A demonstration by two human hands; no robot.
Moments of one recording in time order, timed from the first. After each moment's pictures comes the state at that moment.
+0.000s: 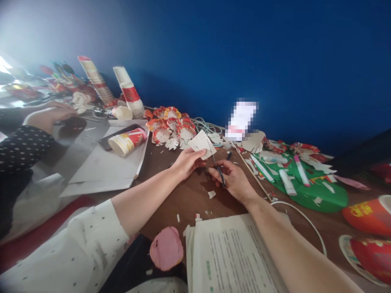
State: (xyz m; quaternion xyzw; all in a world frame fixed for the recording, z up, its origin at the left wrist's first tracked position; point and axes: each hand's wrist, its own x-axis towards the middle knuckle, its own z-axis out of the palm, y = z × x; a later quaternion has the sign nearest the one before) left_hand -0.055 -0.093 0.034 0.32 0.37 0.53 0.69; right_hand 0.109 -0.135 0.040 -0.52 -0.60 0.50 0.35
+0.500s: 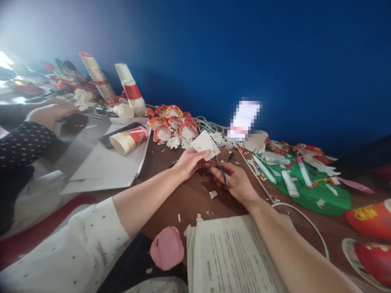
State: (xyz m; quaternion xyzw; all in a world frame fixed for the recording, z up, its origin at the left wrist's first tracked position) left_hand -0.053 -0.096 0.036 0.34 0.36 0.52 0.70; right_hand 0.110 -0.136 0.037 -0.52 -0.61 0.49 0.35
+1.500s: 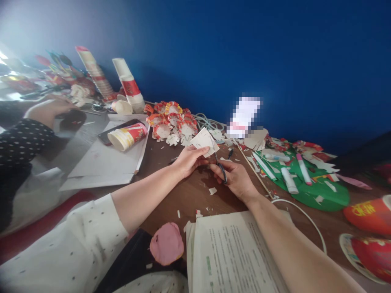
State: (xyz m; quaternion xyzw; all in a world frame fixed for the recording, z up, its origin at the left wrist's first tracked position) left_hand -0.052 -0.096 0.034 0.32 0.37 0.52 0.70; right_hand 0.109 -0.139 0.047 -0.53 -0.66 0.43 0.32
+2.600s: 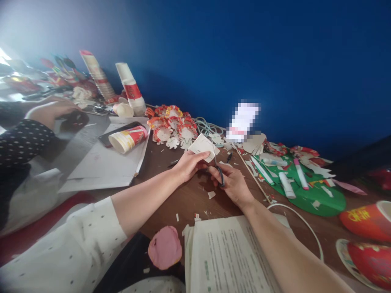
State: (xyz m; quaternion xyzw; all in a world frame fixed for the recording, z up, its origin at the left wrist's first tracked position) left_hand -0.051 -0.098 0.031 0.34 0.36 0.51 0.70; right_hand 0.105 -0.139 0.036 -0.50 -0.61 0.48 0.37
